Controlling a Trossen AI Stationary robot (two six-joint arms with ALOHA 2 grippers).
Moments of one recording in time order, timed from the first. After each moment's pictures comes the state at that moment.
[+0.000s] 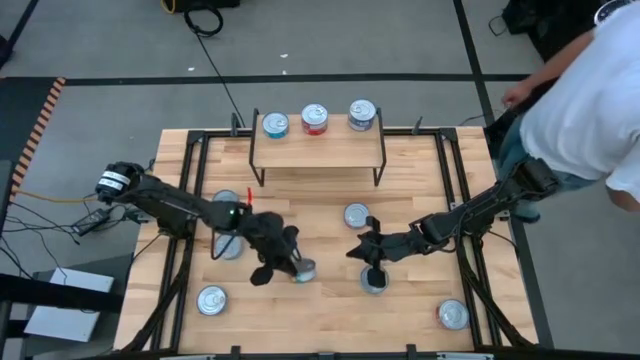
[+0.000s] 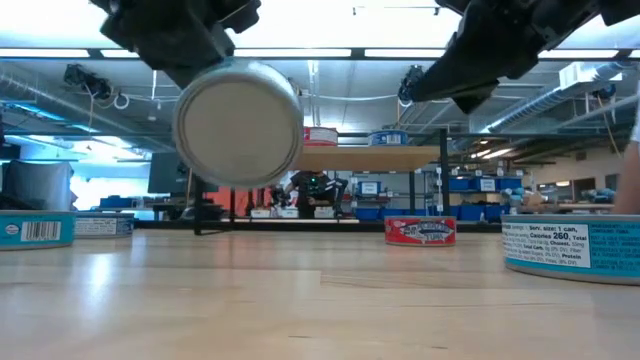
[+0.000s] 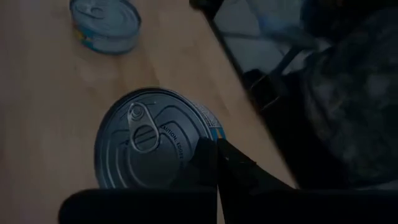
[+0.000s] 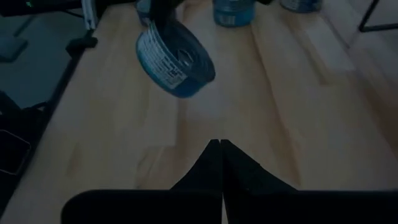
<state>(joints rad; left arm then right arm) -0.20 1.43 0.79 0.05 0.43 -0.21 0.40 1.43 0.74 0.09 0.28 0.35</state>
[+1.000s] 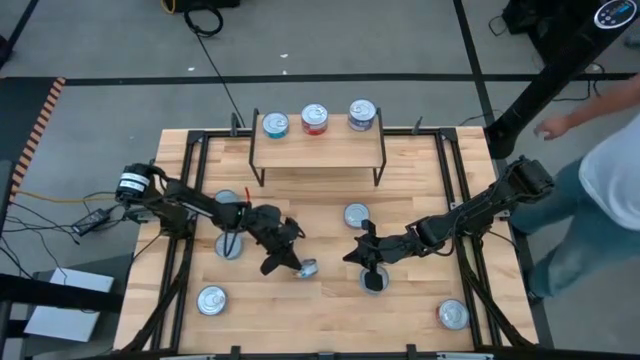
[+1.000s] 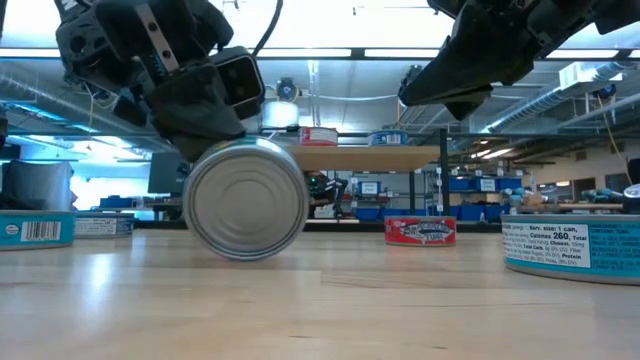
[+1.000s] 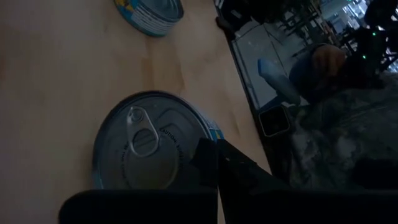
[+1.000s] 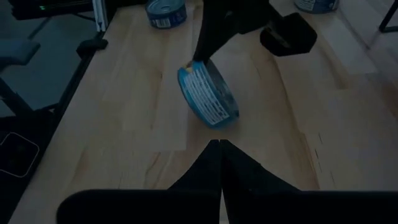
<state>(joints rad) -0.09 1.60 0.57 0.58 0.55 -0.55 0.40 1.48 0.74 0.16 0.26 0.34</state>
